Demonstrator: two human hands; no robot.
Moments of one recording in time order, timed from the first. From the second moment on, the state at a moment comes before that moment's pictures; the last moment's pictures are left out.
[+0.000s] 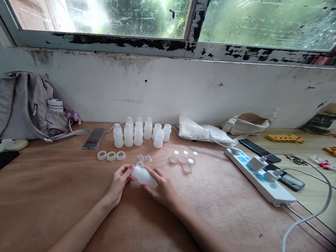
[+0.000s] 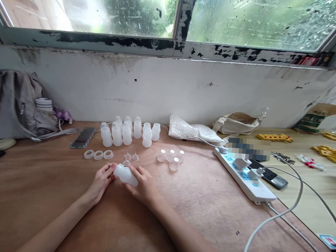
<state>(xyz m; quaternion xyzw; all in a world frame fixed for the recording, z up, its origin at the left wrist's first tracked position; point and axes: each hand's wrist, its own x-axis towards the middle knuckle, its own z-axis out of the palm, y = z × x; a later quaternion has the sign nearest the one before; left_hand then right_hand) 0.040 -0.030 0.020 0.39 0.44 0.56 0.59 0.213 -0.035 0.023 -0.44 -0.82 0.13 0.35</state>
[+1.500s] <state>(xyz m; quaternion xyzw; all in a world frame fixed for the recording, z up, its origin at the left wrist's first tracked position) 0.055 -0.044 0.030 0.38 0.38 0.54 0.65 0.193 -0.051 0.016 -0.42 -0.79 0.19 0.39</state>
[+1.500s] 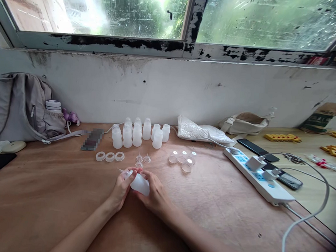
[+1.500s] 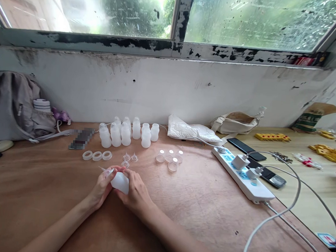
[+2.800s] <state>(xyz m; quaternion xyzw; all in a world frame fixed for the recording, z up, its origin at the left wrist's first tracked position) 0.058 -0.043 0.027 0.44 0.39 0.50 0.63 0.197 -0.034 0.026 -0.41 -0.62 0.55 0.39</state>
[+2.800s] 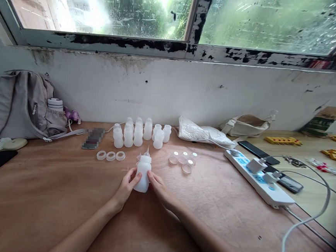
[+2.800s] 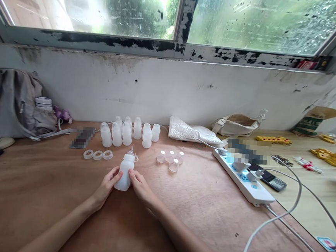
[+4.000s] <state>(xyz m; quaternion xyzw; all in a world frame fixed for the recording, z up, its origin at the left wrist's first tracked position) 0.053 -0.044 0.035 0.41 0.45 0.50 0.62 0.250 0.003 0.040 -0.50 -0.55 0.44 0.50</state>
